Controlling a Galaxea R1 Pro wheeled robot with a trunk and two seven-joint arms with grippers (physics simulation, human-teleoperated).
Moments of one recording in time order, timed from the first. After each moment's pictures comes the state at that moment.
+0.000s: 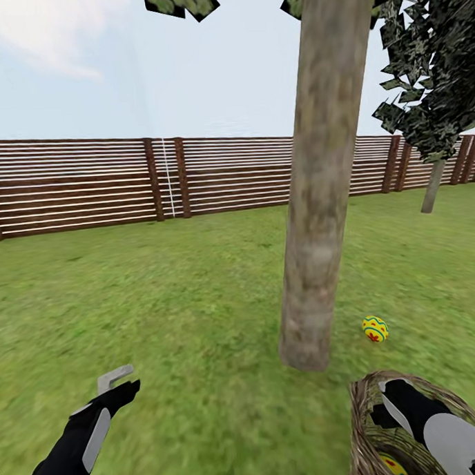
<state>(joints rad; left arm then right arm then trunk) -0.43 0.09 0.26 -0.83 0.20 0.34 0.07 -0.72 -0.24 0.22 -0.23 -0.09 0.57 -0.08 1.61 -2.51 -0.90</state>
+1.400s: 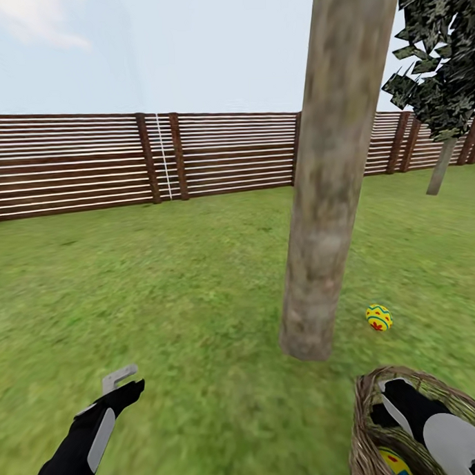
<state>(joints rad) -0.43 0.07 0.26 -0.83 0.20 0.34 0.07 -0.72 -0.24 0.22 -0.23 -0.09 0.57 -0.08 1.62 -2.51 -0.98</state>
